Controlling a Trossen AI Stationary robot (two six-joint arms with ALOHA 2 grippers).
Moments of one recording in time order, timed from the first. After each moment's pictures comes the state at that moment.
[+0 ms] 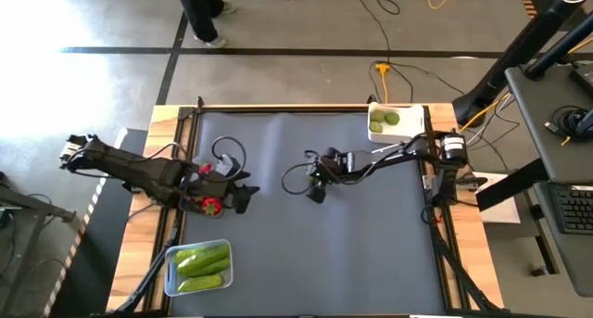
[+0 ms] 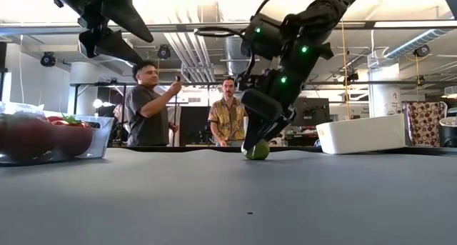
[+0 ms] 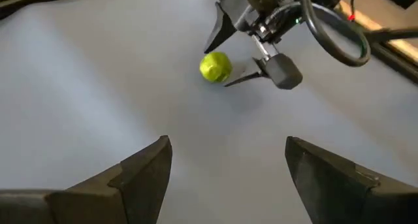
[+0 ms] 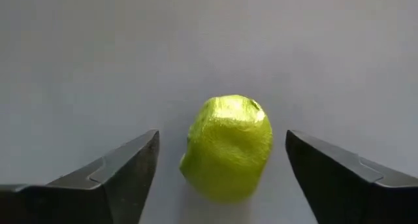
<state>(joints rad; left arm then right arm) -0.24 1.00 0.76 -0.48 -0.47 -0.79 -0.10 1.87 1.11 -0.26 0.21 0.27</state>
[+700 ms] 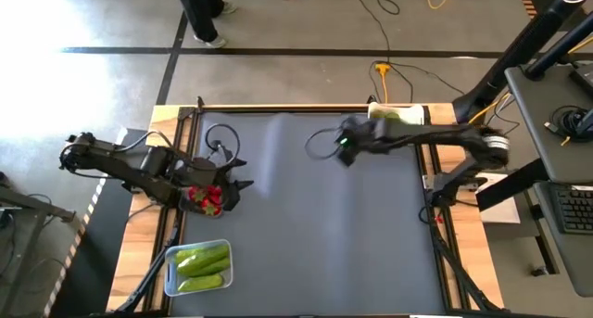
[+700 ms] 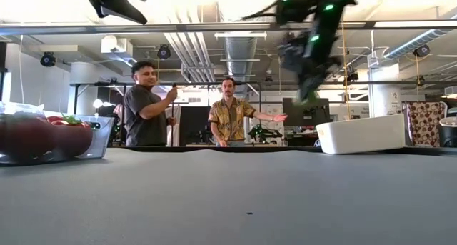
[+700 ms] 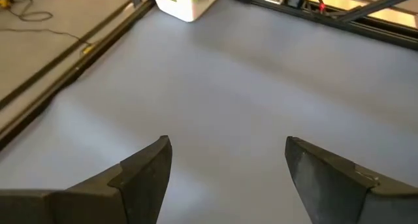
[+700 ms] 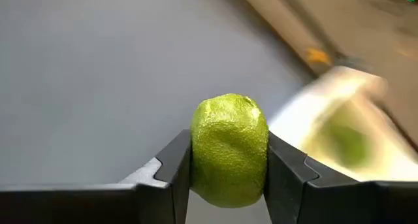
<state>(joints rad) -0.24 1.00 1.02 -0.72 -0.47 -0.47 -0.27 1.54 1.19 -0.88 0.49 0.41</state>
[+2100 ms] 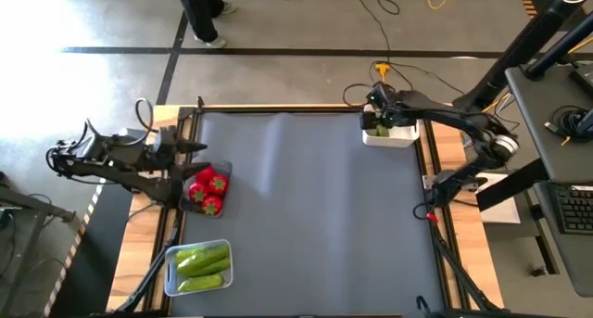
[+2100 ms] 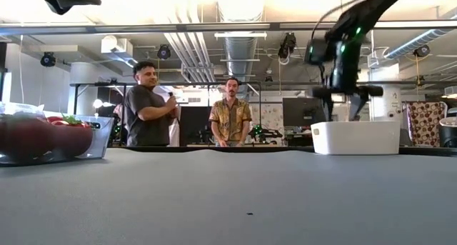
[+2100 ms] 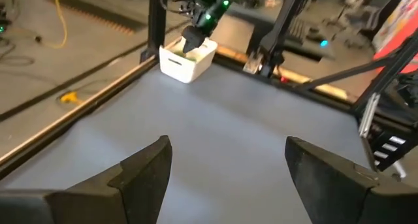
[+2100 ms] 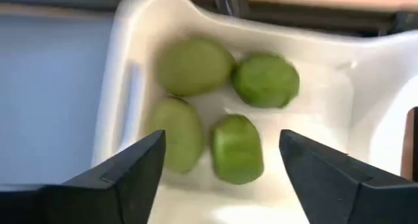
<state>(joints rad) -0.24 0.46 0.91 -0.82 -0.47 -0.43 -0.82 1.49 1.02 -0.77 0.25 0.64</state>
